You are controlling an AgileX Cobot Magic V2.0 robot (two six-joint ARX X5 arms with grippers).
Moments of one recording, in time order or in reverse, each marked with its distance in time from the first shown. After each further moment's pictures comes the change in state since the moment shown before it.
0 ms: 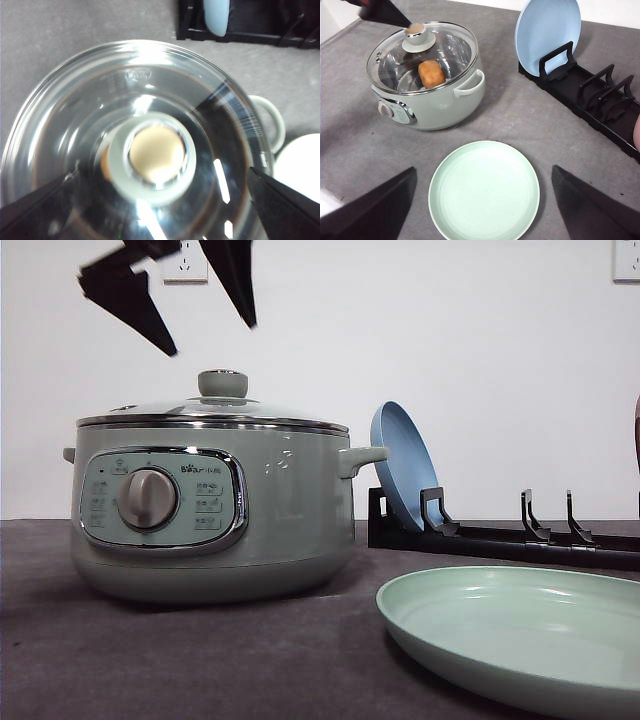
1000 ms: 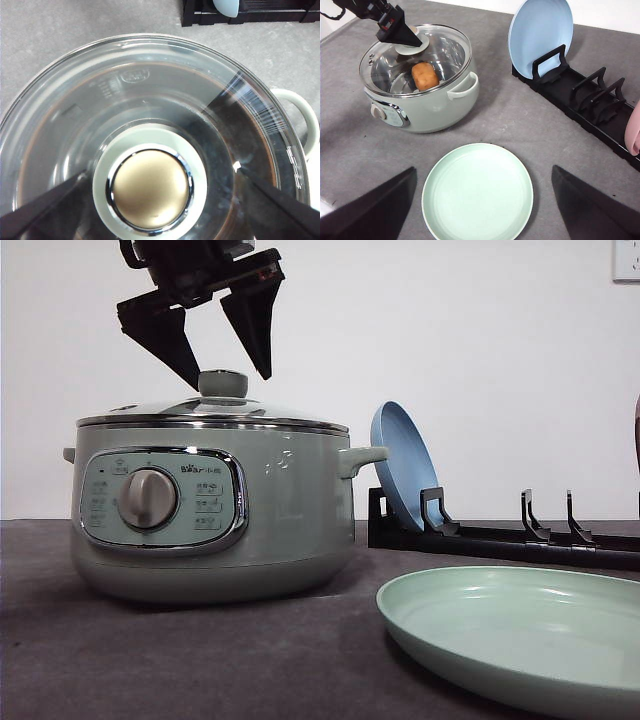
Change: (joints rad) left_arx -0.037 0.079 0.001 0.029 -0.065 0.044; right_arx 0.000 0.000 0.000 0.000 0.025 -0.006
